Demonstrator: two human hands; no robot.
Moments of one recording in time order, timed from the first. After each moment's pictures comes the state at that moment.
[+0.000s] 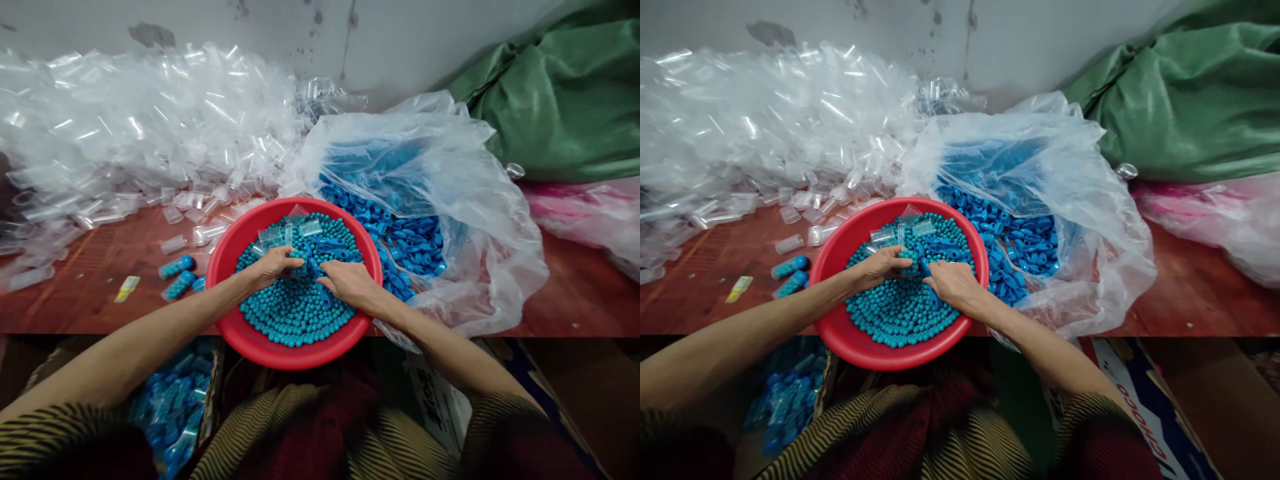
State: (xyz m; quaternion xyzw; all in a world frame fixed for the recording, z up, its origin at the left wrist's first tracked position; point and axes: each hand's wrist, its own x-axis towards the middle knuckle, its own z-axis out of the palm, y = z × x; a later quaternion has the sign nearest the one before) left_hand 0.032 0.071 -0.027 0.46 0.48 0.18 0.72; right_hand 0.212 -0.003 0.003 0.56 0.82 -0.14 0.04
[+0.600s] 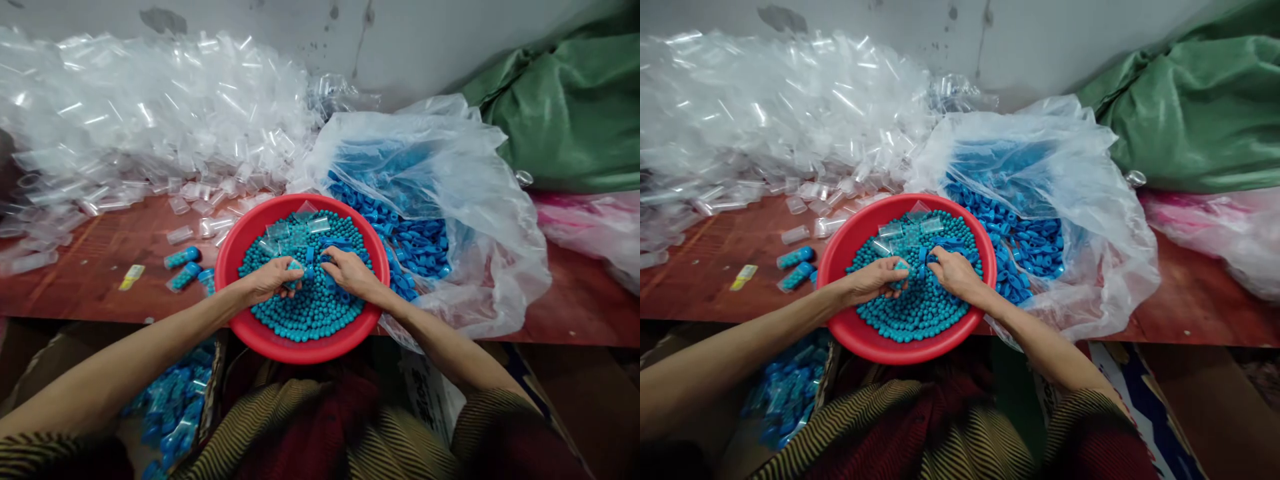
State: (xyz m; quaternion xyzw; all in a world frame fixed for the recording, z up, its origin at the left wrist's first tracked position) left_hand 0.008 0.037 -0.011 0.44 0.44 0.14 0.77; right_hand 0.205 0.010 -0.001 0.59 0.77 -0.23 -0.09
